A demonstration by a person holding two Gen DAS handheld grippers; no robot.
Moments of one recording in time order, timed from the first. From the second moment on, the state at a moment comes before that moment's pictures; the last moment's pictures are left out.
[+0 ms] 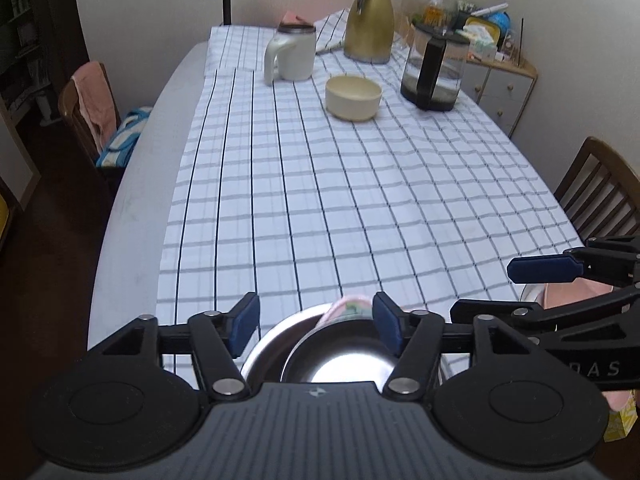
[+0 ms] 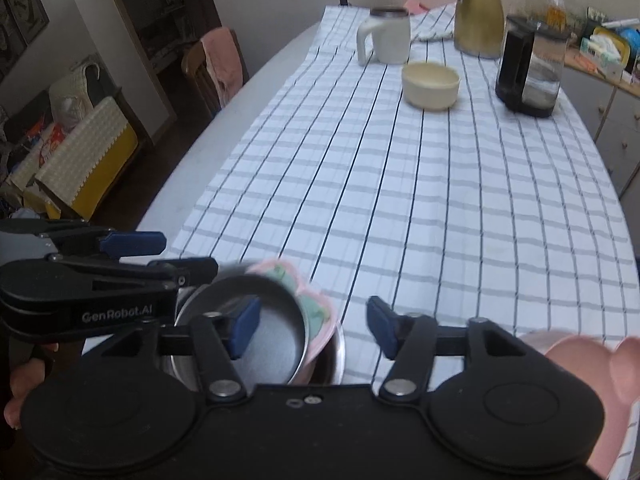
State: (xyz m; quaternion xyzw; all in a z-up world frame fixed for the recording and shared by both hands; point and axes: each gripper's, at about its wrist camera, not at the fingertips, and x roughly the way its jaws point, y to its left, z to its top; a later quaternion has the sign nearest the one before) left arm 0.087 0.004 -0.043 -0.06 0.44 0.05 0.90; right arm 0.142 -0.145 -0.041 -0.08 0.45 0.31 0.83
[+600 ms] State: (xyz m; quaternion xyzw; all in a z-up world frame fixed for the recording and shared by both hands) left arm 0.173 0.005 0.005 -0.05 0.36 0.07 0.93; right arm 0.231 -0.162 0.011 -0.08 0.36 0.29 0.88
